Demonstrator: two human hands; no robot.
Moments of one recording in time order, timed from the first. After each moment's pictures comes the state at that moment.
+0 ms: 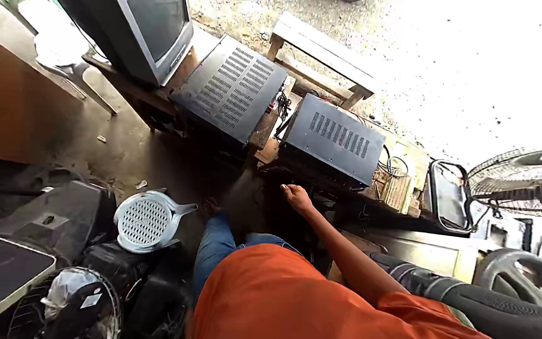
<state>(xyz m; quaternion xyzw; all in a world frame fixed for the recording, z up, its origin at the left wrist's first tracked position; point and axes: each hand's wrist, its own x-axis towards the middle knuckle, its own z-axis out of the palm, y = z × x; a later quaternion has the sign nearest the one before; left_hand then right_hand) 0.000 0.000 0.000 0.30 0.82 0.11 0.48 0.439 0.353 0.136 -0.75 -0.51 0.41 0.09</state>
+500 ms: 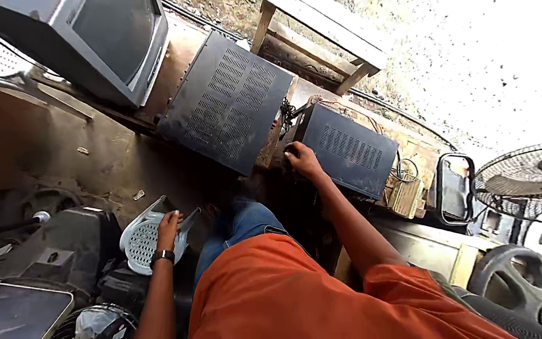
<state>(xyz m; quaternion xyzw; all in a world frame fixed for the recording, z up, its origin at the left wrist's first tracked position) -0.014 0.508 0.060 0.32 0.73 0.16 0.58 0.483 0.586 0.143 -0.73 -0.56 0.35 0.15</state>
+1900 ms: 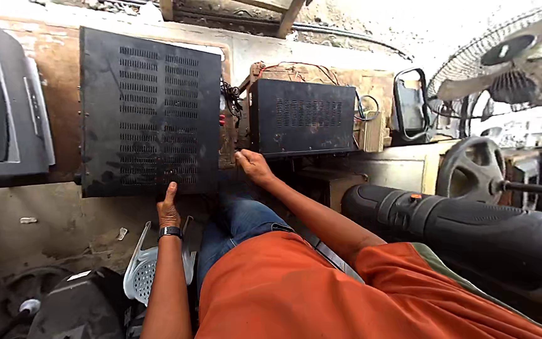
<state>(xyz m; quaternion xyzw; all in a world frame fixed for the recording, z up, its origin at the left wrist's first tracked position) 0.147 0.656 0.035 0.30 0.62 0.28 0.67 0.431 0.580 0.124 -0.77 -0.40 0.40 0.30</state>
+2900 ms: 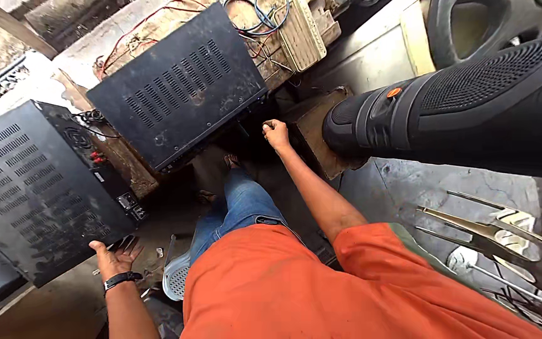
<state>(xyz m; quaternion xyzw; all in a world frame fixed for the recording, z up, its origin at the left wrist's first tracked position) 0.220 0.627 0.107 0.31 0.78 0.07 0.54 0.664 0.269 0.020 -0.85 0.09 0.30 0.42</state>
